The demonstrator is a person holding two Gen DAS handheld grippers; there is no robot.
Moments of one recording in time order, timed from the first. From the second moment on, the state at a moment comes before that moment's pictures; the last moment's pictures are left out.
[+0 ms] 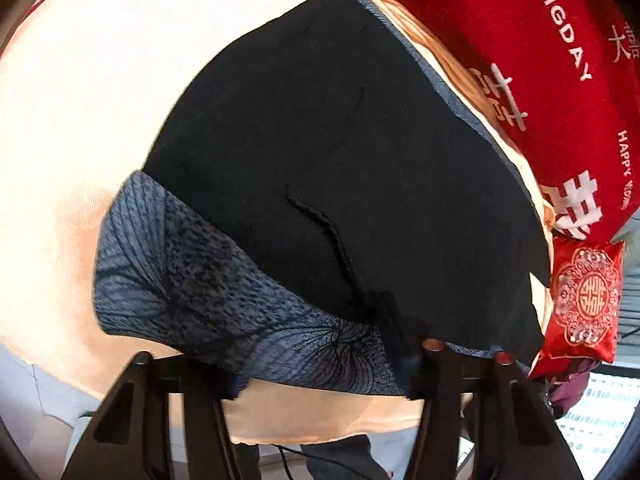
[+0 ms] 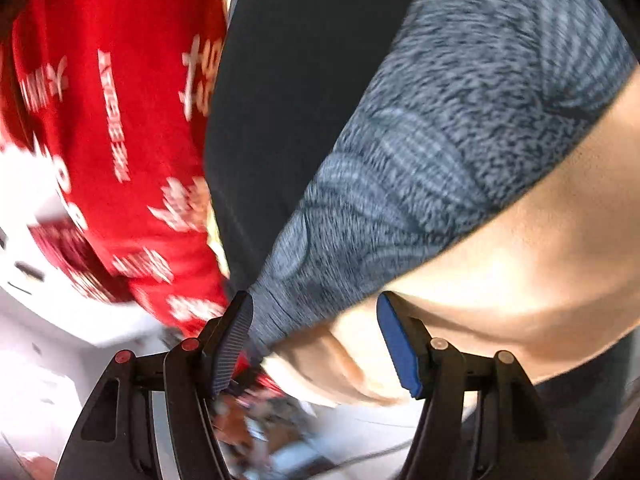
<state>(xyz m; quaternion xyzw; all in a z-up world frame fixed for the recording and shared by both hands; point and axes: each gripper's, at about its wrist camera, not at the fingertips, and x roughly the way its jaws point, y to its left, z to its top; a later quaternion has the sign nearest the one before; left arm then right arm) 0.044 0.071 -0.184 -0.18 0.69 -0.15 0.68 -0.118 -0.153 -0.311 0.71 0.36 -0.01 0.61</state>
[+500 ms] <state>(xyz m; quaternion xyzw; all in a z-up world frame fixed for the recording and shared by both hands) 0.131 0.018 -0.082 -0.19 0.61 -0.14 0.76 0.012 -0.238 -0.178 0.56 0.45 0.05 0.70</state>
